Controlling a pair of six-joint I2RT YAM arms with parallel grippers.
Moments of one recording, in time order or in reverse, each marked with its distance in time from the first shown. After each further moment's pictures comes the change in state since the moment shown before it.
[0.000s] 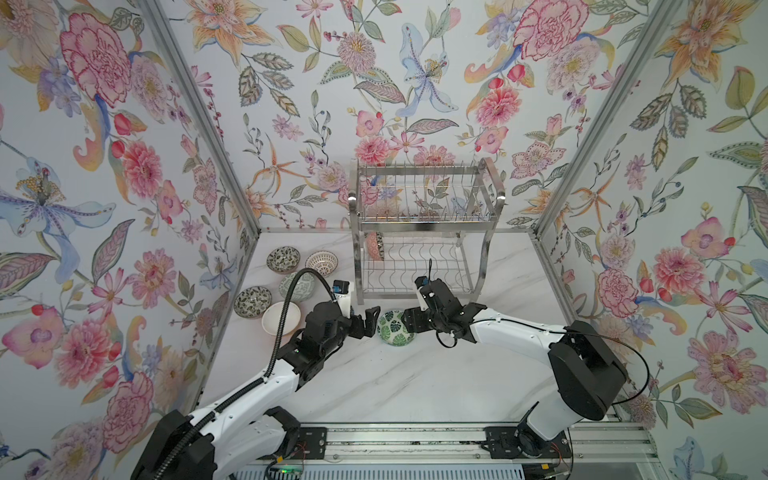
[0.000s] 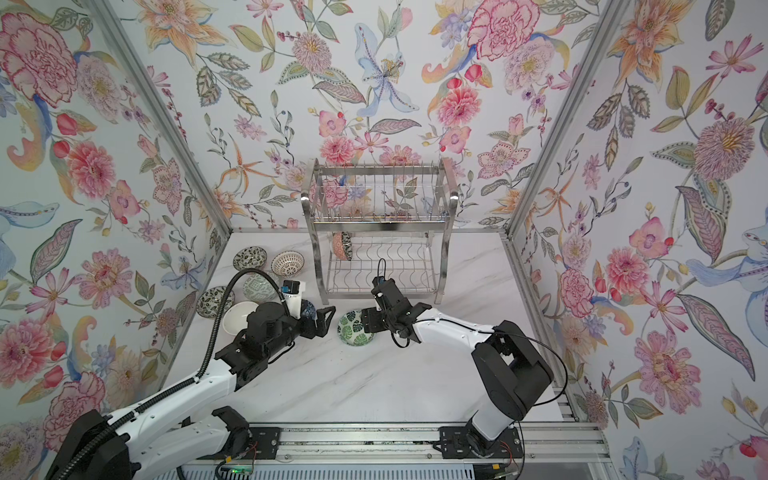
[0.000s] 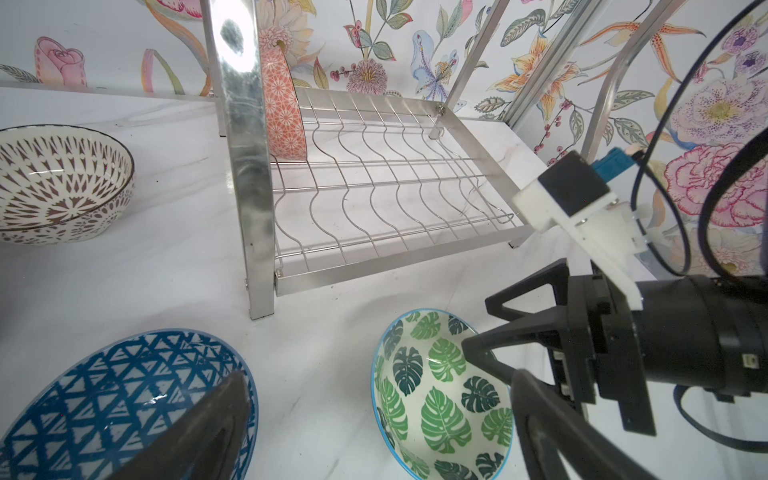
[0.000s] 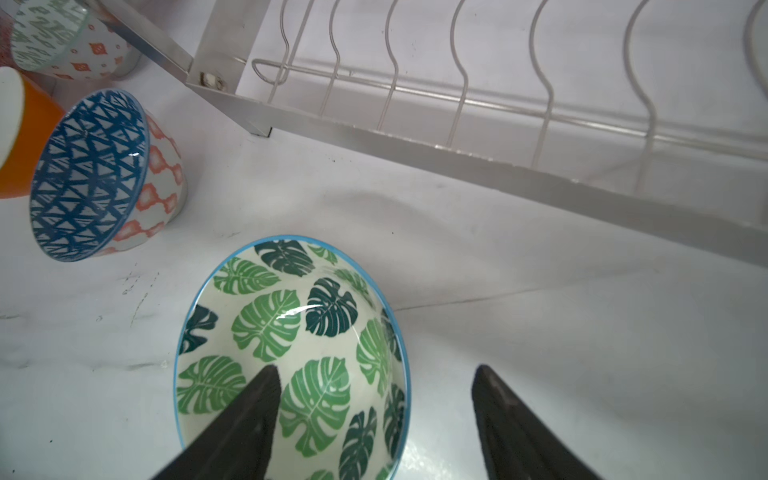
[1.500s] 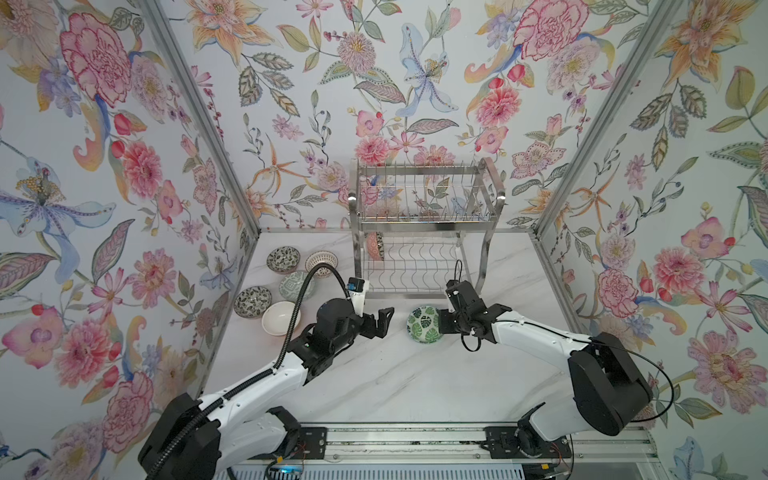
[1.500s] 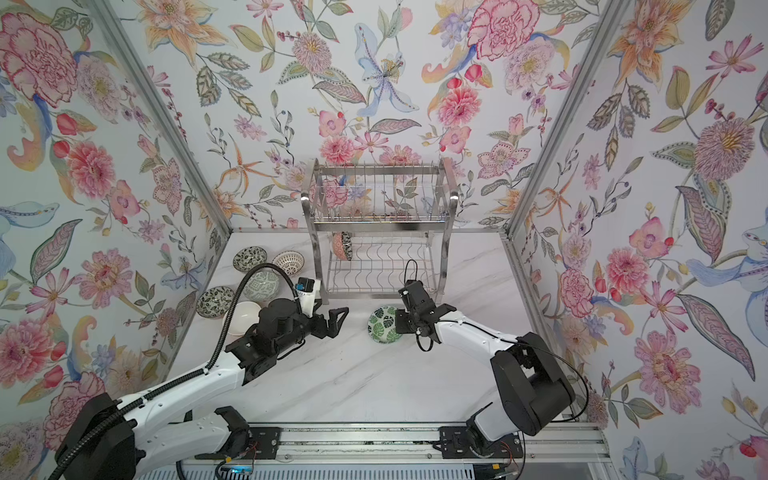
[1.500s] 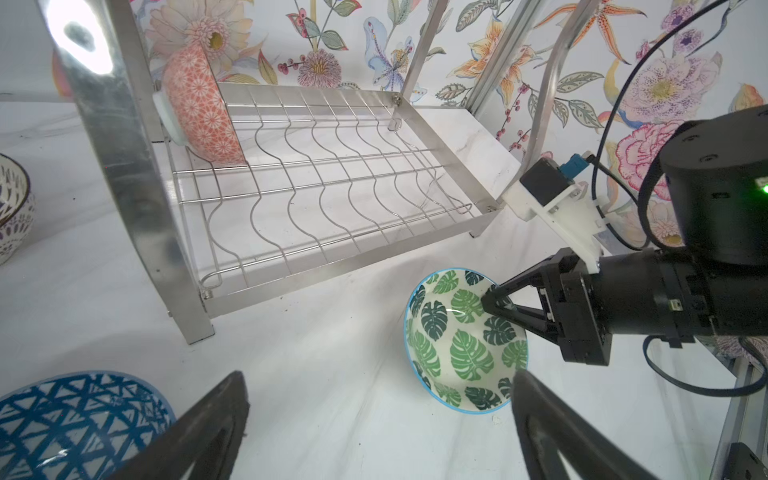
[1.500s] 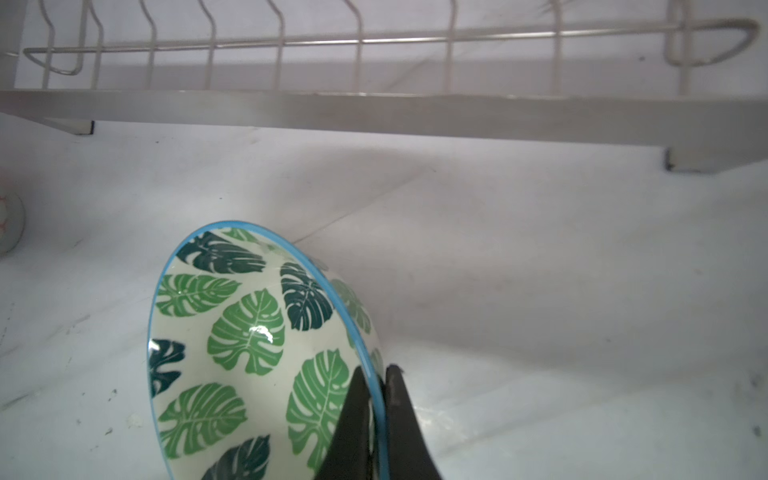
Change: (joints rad) left arm -0.093 0.095 0.087 0.013 0.021 0.015; right arm -0.218 -0.153 -0.145 -0.122 0.016 0.034
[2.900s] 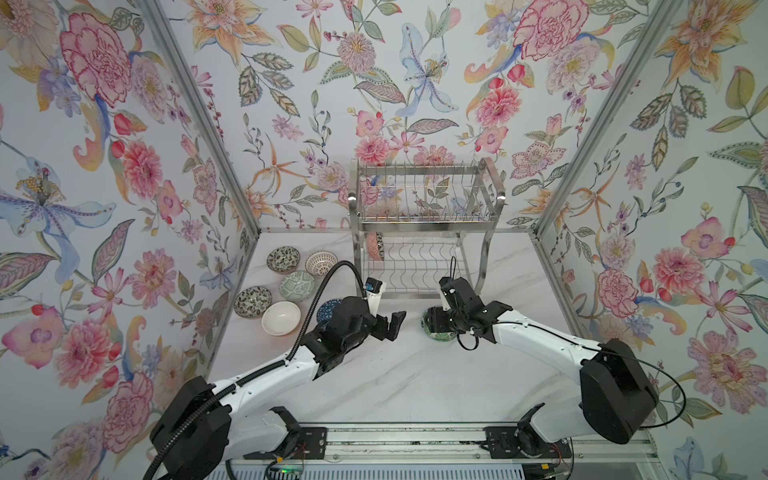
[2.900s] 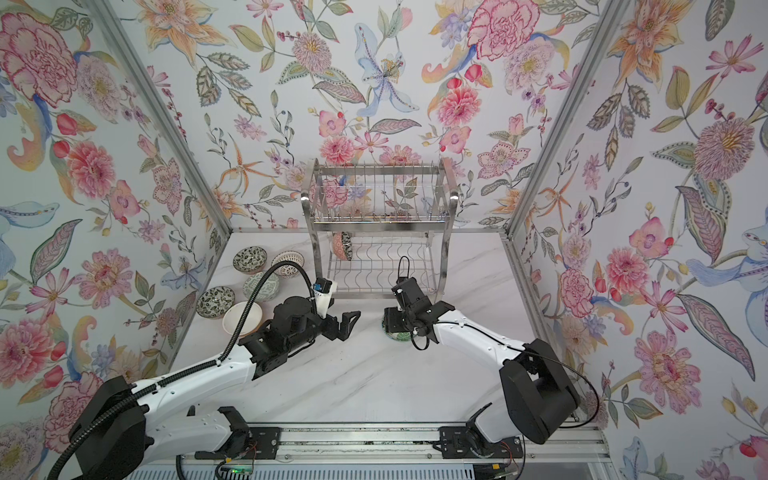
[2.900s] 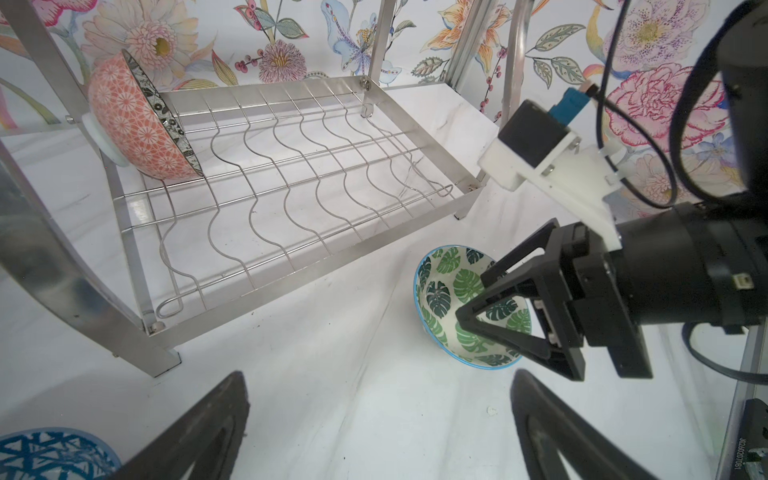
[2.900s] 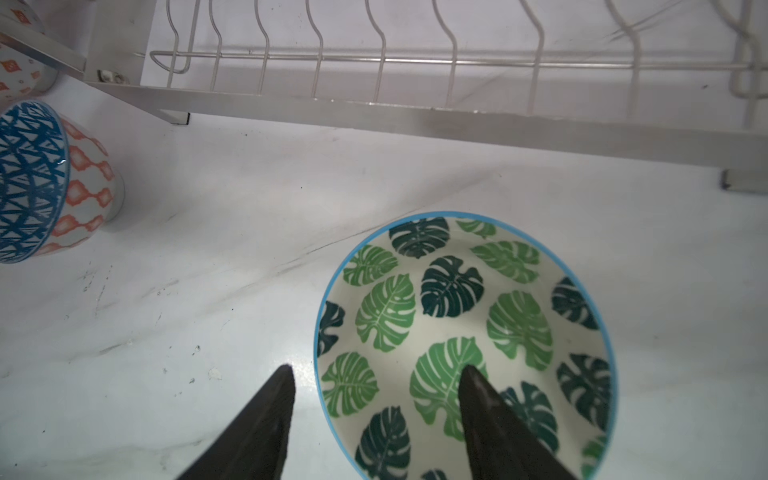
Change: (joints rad) left arm -0.071 0.087 0.057 -0.010 -0.023 0.075; right arm 0.115 0.009 0.097 -0.068 -0.013 0.020
